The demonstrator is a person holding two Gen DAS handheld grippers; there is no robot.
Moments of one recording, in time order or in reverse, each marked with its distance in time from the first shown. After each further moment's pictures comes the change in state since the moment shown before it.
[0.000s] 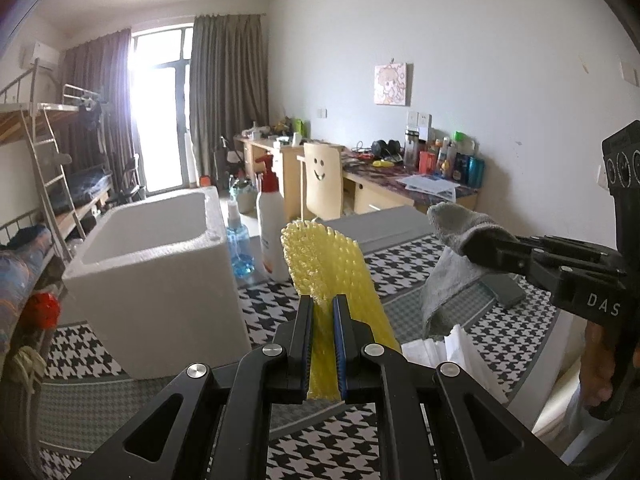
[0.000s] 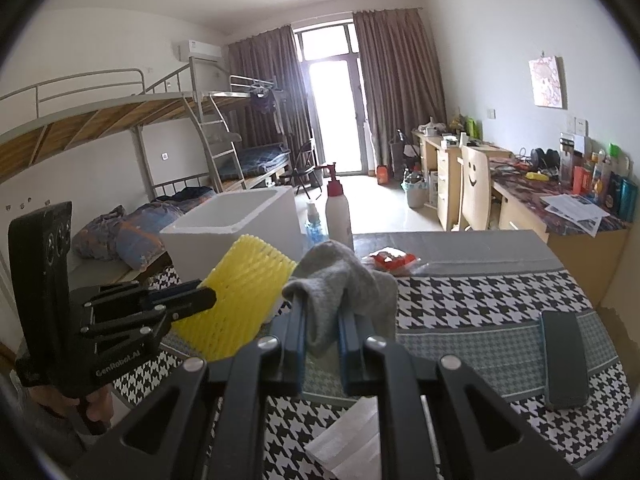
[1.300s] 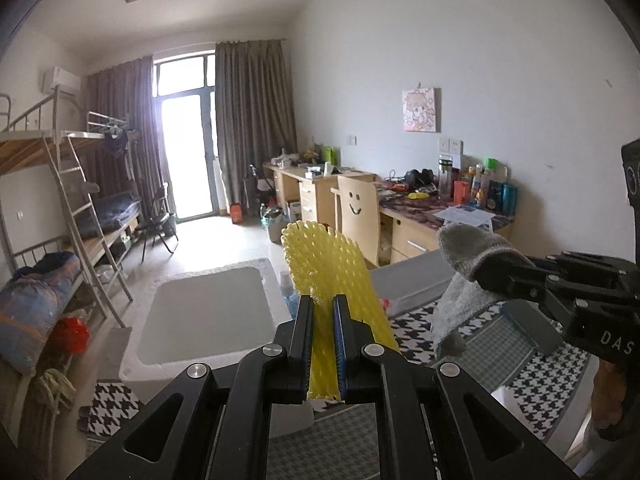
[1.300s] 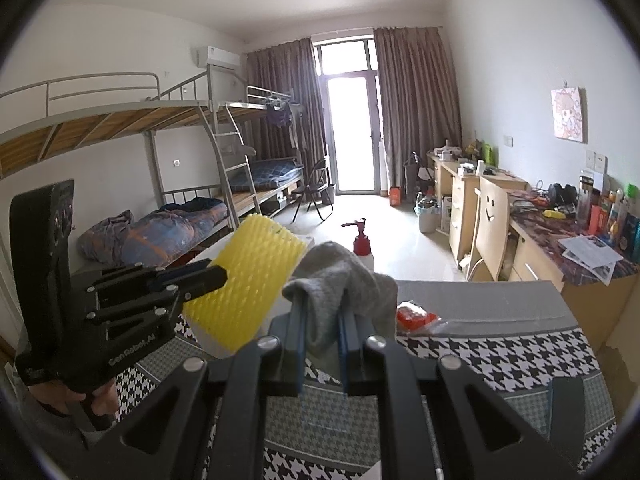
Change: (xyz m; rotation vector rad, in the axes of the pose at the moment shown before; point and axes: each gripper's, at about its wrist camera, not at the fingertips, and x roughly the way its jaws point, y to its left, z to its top) left arm 0.005 0.037 0.061 0.016 -0.090 0.120; right arm 0.026 0.019 0.058 -0.066 -0.055 0.031
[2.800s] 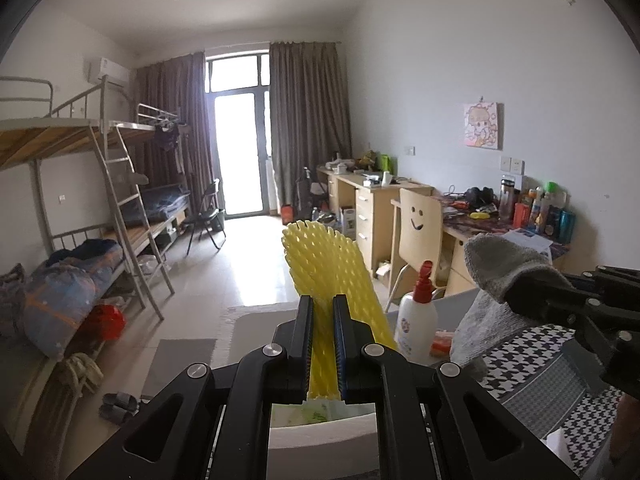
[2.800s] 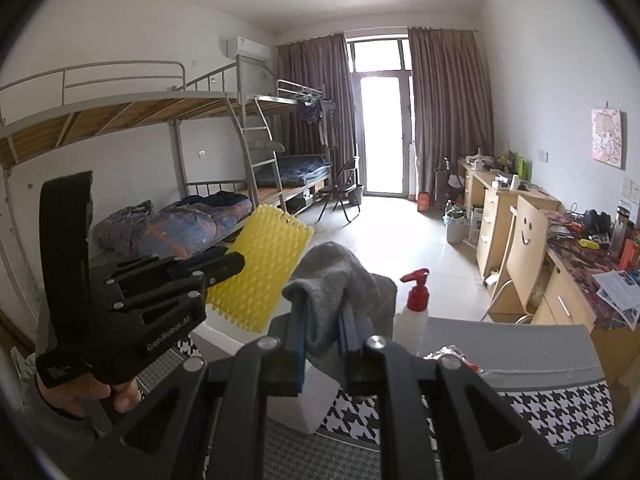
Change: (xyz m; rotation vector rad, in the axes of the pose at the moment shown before) left arm 0.028 0.064 0.028 -0.079 -0.010 0.185; right arm 0.052 0.034 0.042 -0.067 0.019 0.091
